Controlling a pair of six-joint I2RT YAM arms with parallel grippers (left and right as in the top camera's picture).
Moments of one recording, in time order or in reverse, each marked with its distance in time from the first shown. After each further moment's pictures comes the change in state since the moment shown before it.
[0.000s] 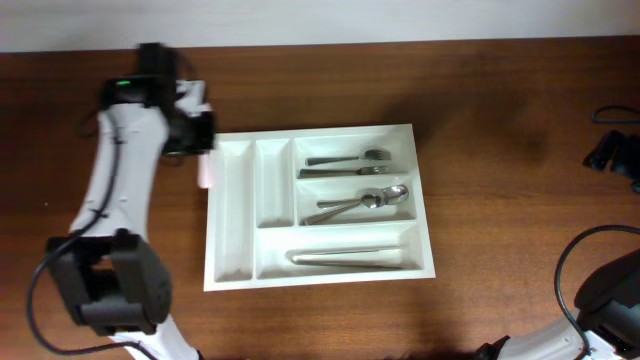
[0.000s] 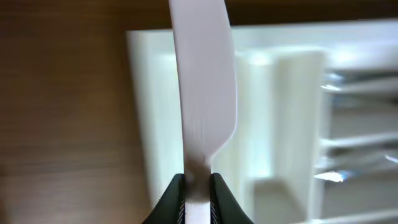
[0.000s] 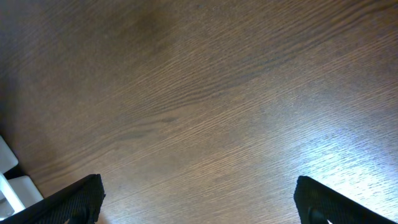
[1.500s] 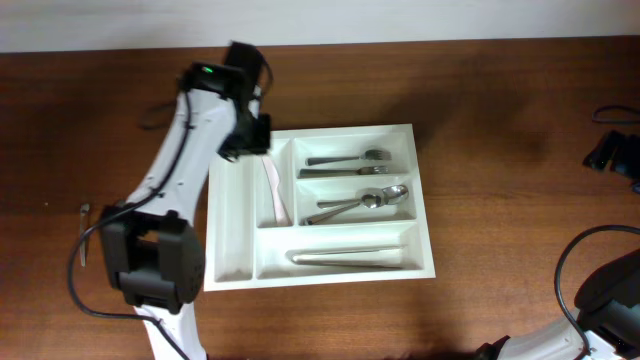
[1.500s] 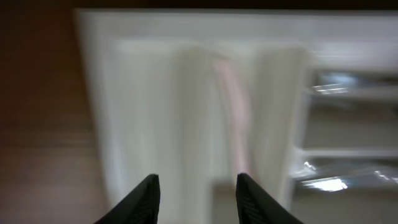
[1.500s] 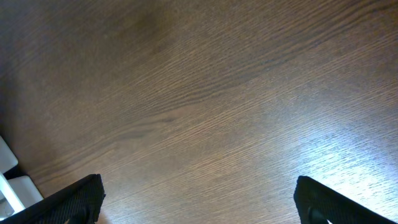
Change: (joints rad) left arm -0.200 0.145 0.188 -0.155 -0.143 -0.235; right arm 0.000 0.000 0.000 0.000 0.000 0.000
